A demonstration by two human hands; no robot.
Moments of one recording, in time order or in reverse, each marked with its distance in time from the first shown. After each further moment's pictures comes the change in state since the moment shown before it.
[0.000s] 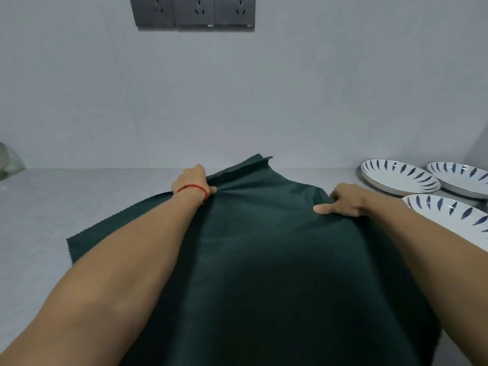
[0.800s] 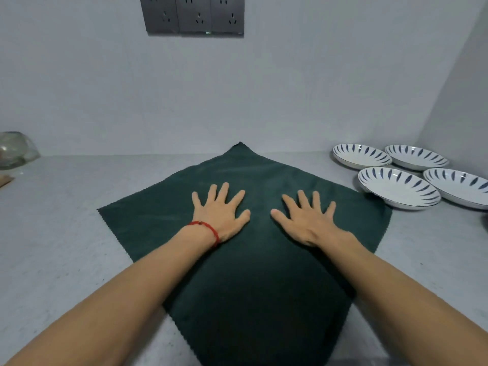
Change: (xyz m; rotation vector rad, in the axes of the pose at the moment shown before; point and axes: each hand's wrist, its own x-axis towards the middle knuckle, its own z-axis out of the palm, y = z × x) left_hand -0.198 -0.009 0.015 0.229 -0.155 0.438; right_hand -0.160 -0.081 0.094 -0.045 0.148 0.020
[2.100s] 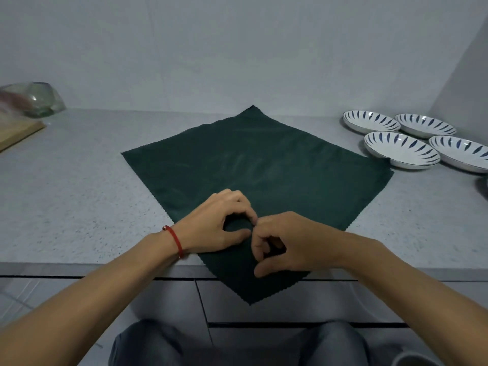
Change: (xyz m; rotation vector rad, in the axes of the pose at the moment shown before) left_hand -0.163 -0.015 -0.001 -0.518 0.117 0.588; right_hand -0.175 -0.046 -0.017 0.348 -0.273 -0.847
